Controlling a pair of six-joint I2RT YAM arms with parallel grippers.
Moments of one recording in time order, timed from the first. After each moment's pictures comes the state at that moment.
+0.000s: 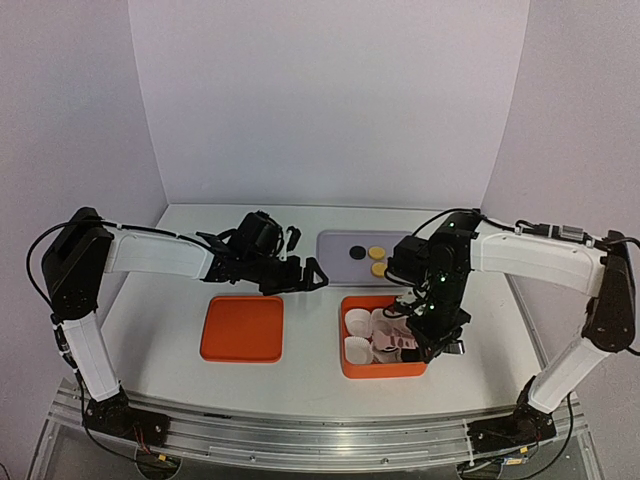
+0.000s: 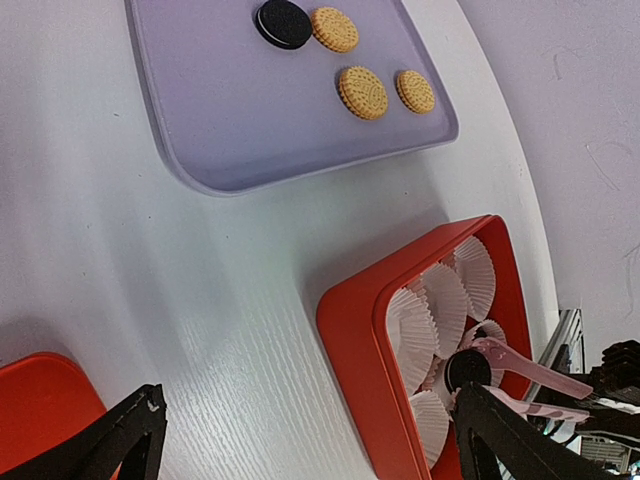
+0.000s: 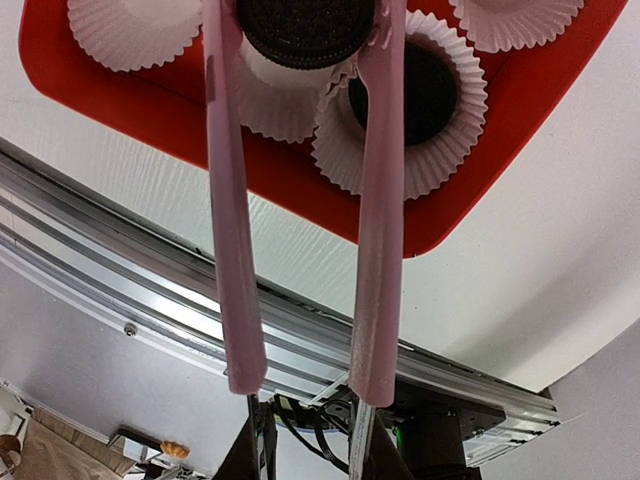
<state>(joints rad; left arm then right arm) -0.80 1.81 1.17 -0.07 0.23 -0.65 0.87 1.61 1.29 -1.41 -0.13 0.33</state>
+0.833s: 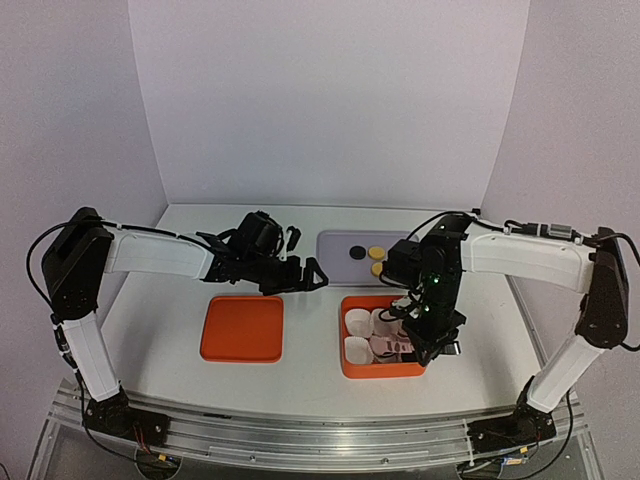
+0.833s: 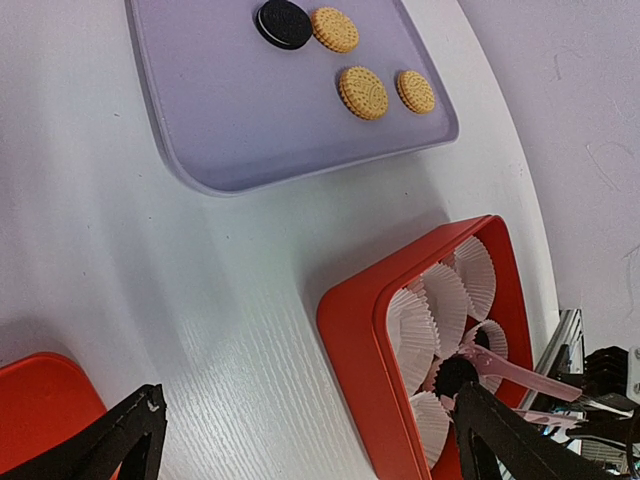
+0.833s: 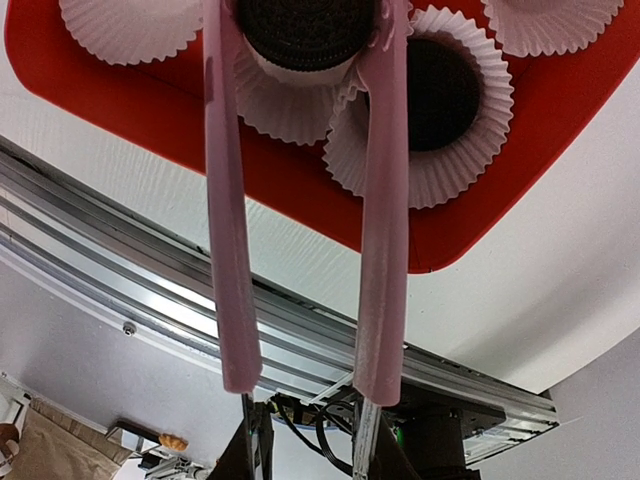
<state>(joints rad) -0.80 1.81 1.17 -0.07 0.23 -0.65 0.87 1.65 1.30 -1.41 -0.15 0.30</state>
